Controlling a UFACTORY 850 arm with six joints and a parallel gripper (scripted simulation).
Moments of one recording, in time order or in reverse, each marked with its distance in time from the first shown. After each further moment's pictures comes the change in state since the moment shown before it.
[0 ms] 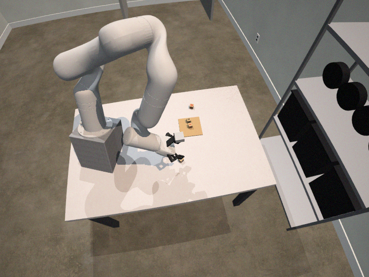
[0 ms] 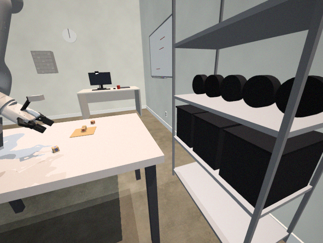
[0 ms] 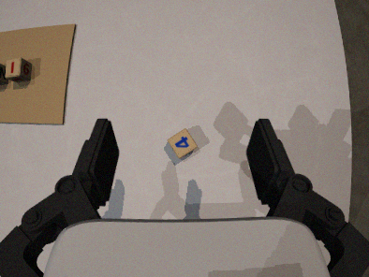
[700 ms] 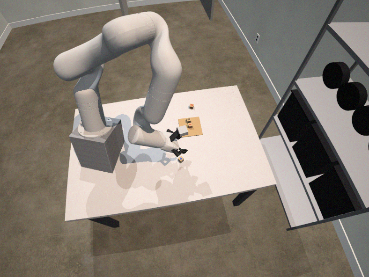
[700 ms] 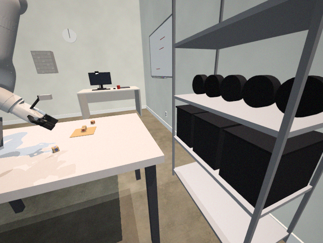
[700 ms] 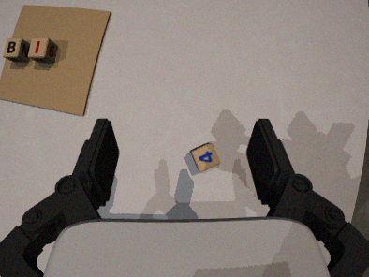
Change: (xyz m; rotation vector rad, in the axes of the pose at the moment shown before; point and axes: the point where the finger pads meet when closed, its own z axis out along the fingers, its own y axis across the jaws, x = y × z) arm 0.008 -0.031 0.014 0.104 -0.040 -0.126
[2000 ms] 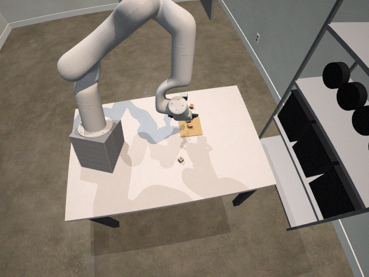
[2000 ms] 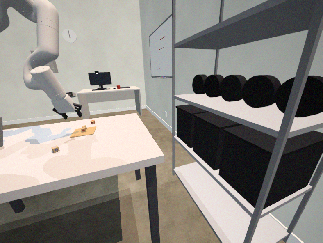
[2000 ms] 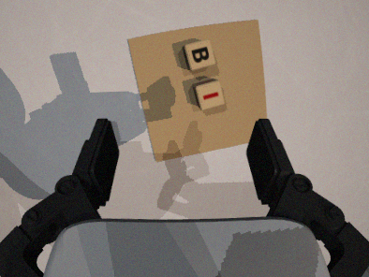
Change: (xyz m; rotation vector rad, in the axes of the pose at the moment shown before) arm 0.045 -0.172 0.061 0.632 -0.234 -1.004
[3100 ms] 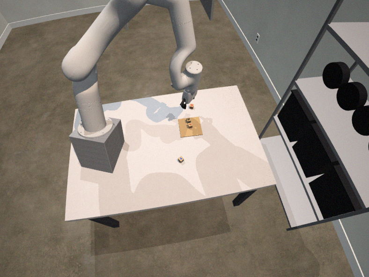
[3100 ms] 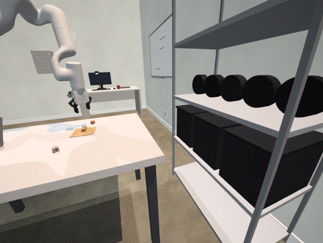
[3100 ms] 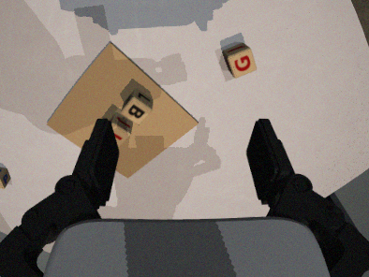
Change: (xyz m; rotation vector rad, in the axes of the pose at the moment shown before) arm 0.104 0.018 0.037 0.312 -0.211 -0.954
